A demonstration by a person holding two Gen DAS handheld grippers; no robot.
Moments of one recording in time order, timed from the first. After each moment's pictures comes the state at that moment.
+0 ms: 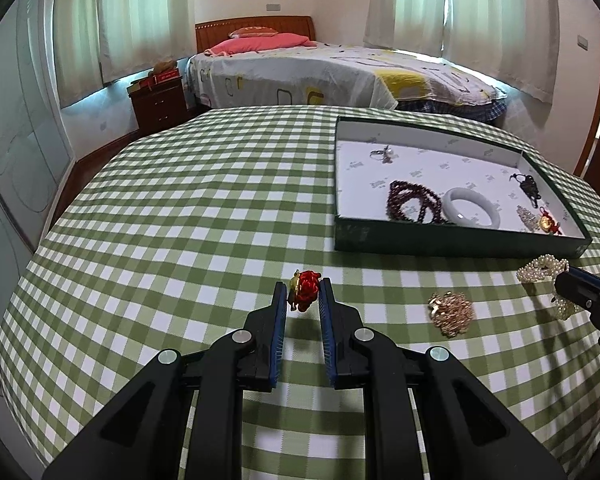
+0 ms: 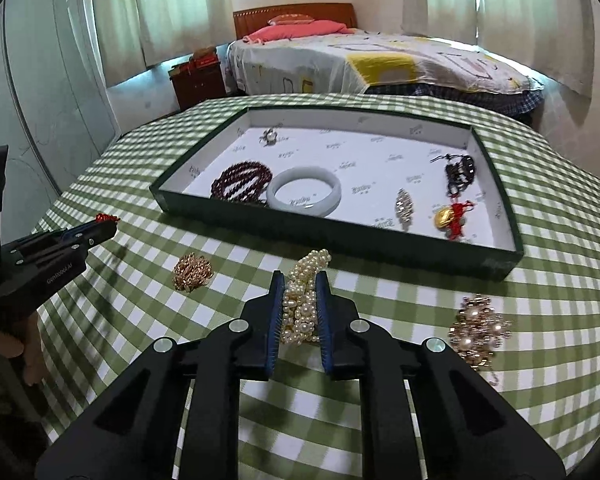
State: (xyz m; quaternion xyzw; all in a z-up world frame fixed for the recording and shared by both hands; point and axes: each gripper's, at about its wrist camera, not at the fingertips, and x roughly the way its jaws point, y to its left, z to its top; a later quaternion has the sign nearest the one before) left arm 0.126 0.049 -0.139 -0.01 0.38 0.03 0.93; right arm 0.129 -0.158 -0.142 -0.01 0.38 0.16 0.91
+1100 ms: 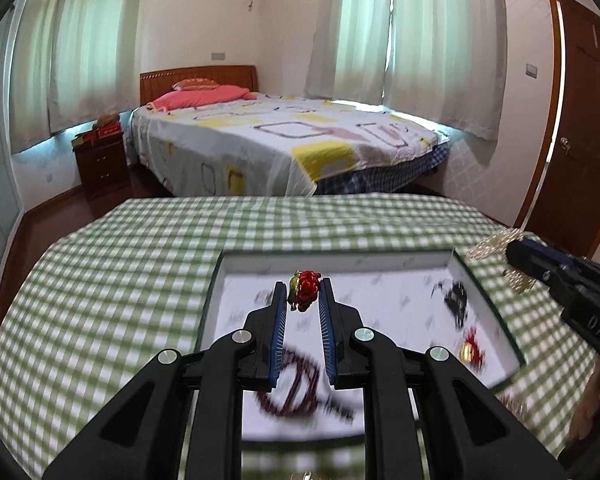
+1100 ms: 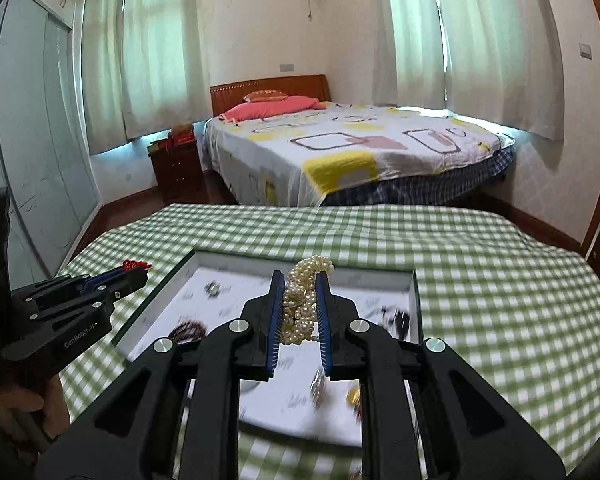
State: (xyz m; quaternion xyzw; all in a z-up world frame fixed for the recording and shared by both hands) left arm 0.225 -0.030 -0.059 -0.02 0.29 -0.07 0.96; right arm 0.217 -0.204 -0.055 0.01 0.25 0.12 0.96
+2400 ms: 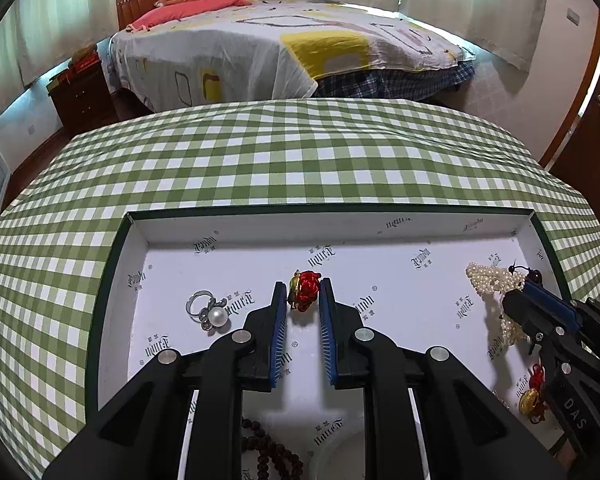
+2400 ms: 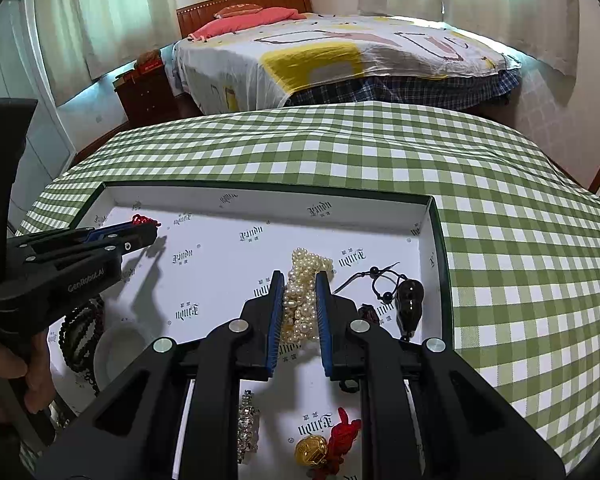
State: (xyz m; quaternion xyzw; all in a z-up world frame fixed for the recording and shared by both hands) left arm 0.351 -0.066 -0.140 0.00 0.46 -0.06 0.88; right arm 0.324 -0.214 -0.149 0.01 0.42 0.10 0.90
